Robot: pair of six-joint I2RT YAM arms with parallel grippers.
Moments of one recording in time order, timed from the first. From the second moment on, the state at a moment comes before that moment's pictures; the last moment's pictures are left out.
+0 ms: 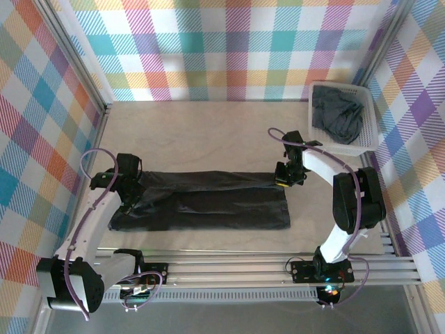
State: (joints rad) left arm -0.08 1.08 0.88 -1.09 -0.26 -1.07; right arm 0.27 1.71 1.12 -0.82 -0.13 0.48
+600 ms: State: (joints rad) left arm -0.14 0.97 0.93 -1.22 -0.31 -1.14; right arm 0.29 1.66 1.12 -0.86 -0.09 0.47
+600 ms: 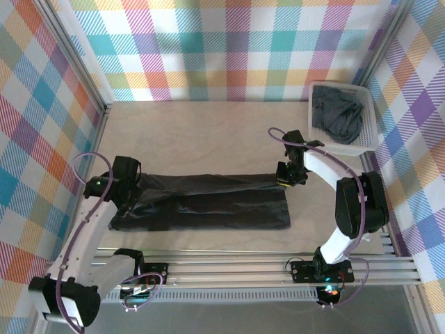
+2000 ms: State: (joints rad) left arm -0.28 1.02 0.86 -1.30 -0.24 -1.12; right arm 0.36 1.79 1.09 -0.81 -0.18 0.60
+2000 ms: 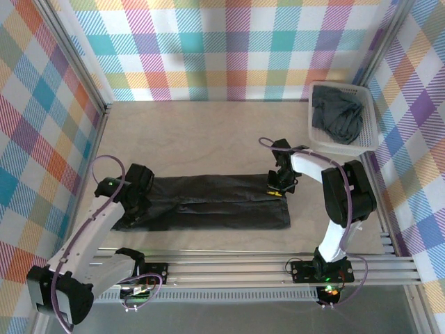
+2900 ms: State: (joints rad) left arm 0.21 1.91 1.28 -0.87 -0.08 -0.76; right arm 0.31 2.09 1.51 -1.00 -0.21 0.56
